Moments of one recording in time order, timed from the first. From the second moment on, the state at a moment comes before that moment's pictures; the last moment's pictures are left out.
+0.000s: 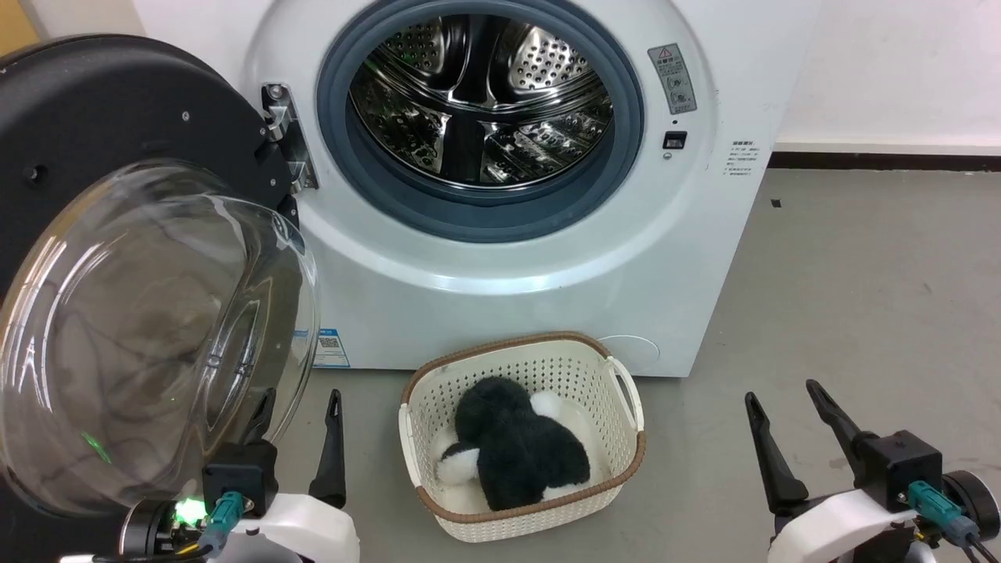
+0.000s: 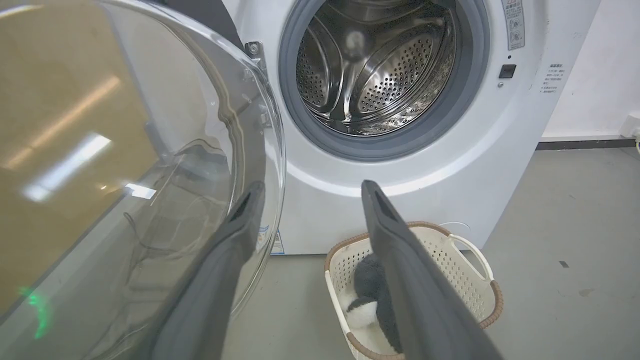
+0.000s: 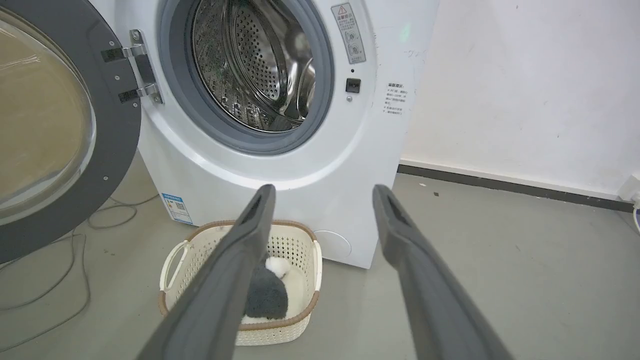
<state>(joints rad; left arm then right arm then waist) 0.02 0.05 -0.01 0.00 0.00 0.01 -0.02 0.01 -0.06 -0.01 0.01 0.02 0.13 -0.02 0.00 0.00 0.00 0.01</state>
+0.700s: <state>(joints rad) 0.03 0.05 -0.01 0.00 0.00 0.02 -0.06 0.02 -0.06 0.01 0.02 0.04 0.13 -0.07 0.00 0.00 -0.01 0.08</state>
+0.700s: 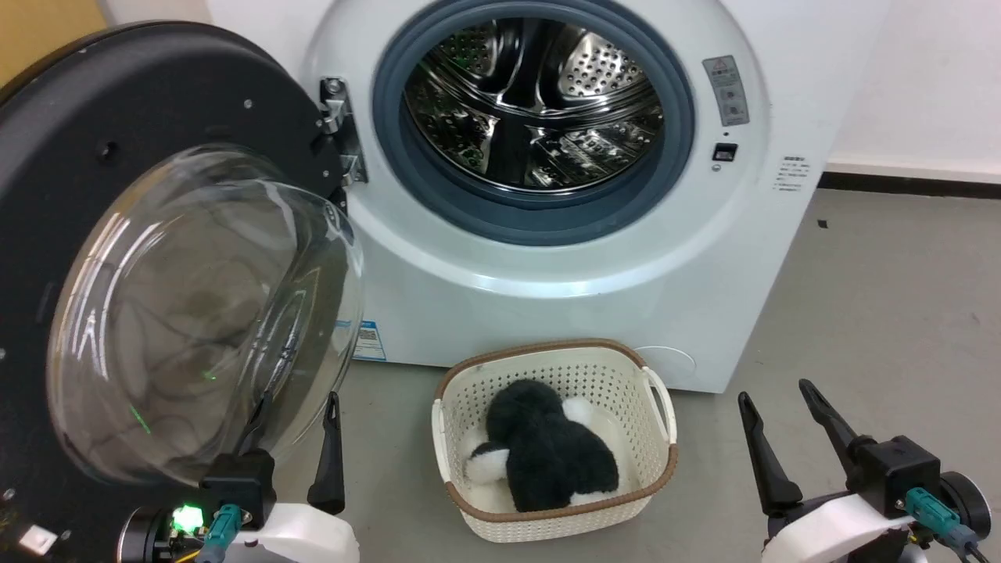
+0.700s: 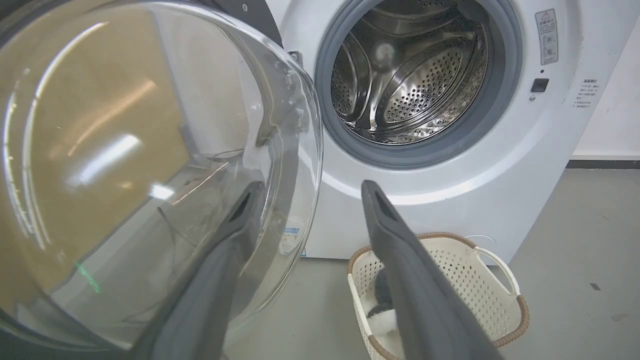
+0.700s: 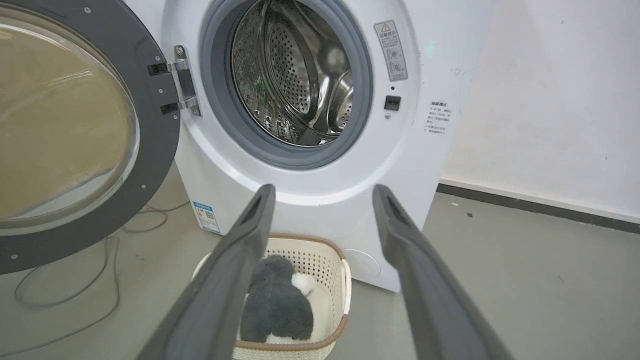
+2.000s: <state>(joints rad) 0.08 0.05 -0.01 -0.06 -0.01 0.07 -0.15 0.00 -0.07 0.10 0.08 0.10 0.13 -0.14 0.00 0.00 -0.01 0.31</state>
